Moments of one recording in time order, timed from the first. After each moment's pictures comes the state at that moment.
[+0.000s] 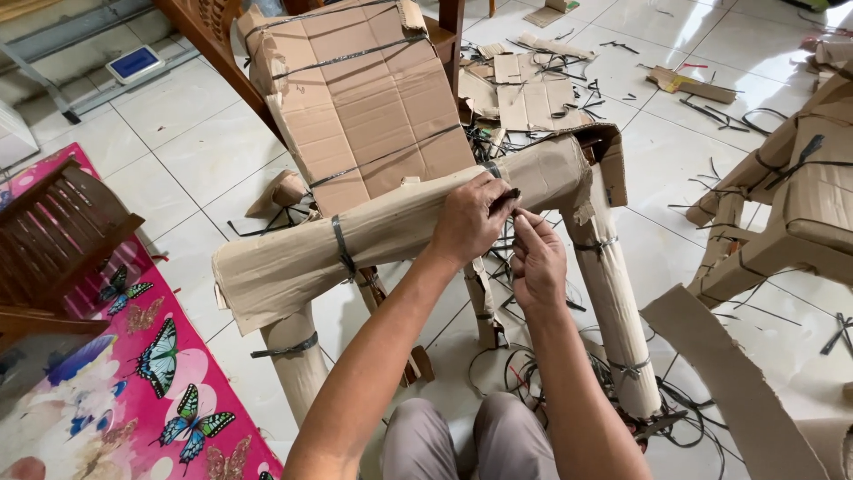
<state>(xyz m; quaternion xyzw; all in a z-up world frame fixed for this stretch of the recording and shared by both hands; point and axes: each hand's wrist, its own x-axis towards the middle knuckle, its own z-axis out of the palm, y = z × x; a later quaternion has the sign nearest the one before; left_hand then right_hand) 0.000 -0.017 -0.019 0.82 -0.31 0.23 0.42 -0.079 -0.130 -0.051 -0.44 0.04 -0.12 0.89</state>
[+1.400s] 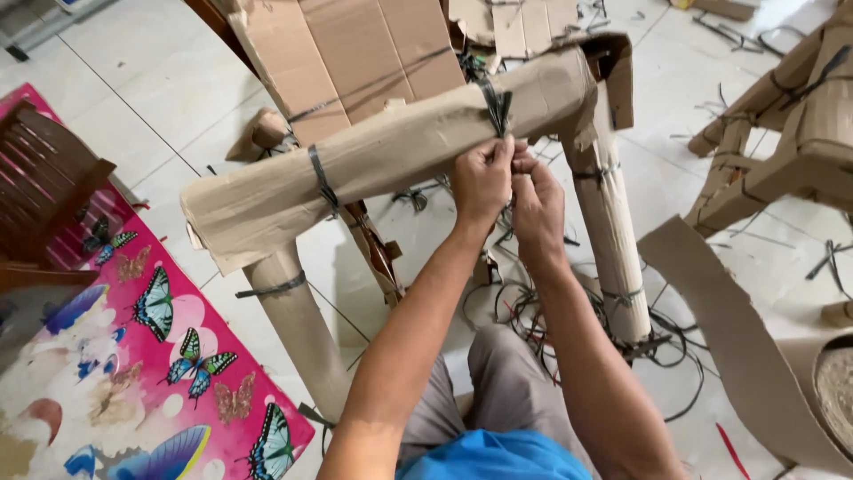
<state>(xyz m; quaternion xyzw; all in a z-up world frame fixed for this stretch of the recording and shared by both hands) -0.066 -0.059 -0.036 0.77 -0.02 0.08 0.64 -0.116 -0.120 -0.039 -0.59 0.05 -0.20 0.78</state>
